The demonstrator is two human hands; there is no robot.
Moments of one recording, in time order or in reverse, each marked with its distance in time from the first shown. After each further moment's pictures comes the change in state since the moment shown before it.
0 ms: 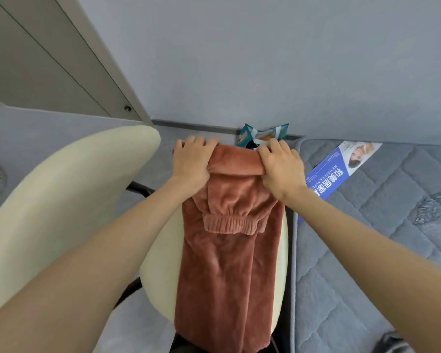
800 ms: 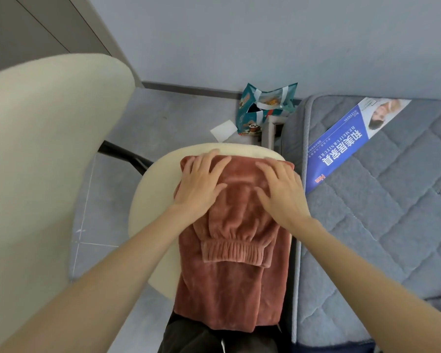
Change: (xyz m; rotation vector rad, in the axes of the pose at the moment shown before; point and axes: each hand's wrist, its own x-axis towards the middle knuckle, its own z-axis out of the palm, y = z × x) left_hand -0.087 0.026 0.109 -0.198 -0.104 0.134; right_hand -0.089 0.002 0.125 0.364 0.068 0.016
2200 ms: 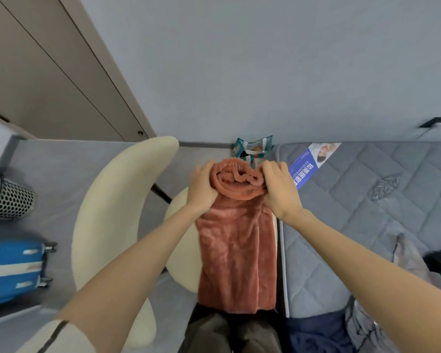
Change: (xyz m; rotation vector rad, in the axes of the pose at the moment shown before) left_hand -0.054 0.058 -0.182 -0.657 0.196 -0.259; right_hand -0.043 -0.105 -0.190 -0.001 0.106 0.036
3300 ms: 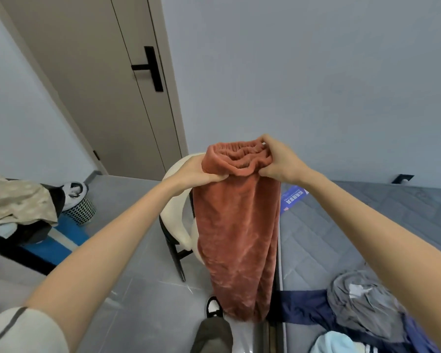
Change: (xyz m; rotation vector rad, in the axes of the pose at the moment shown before) left_hand -0.353 0.148 -0.178 -0.172 -0.080 0.147; right_hand -0.262 -0.153 -0.230 0.381 0.029 -0.296
